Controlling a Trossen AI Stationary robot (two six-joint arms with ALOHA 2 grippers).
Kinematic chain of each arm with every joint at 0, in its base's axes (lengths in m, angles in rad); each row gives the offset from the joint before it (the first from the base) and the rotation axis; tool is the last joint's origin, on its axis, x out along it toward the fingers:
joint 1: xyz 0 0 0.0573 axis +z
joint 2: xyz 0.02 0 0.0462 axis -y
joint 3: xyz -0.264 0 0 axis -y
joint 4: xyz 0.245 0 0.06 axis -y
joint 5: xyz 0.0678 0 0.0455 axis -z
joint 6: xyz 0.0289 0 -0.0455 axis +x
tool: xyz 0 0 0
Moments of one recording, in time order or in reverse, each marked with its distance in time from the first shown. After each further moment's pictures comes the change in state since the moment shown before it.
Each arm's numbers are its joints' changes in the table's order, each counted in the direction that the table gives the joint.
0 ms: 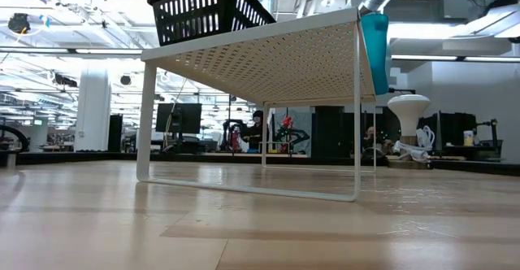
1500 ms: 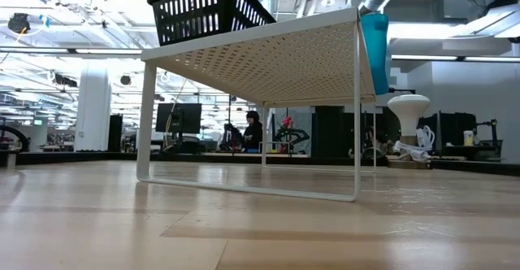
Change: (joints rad) left arm -0.007 -0.010 -0.070 0.142 0.002 -0.090; right arm -0.003 -0.331 -0.191 0.073 -0.229 -0.053
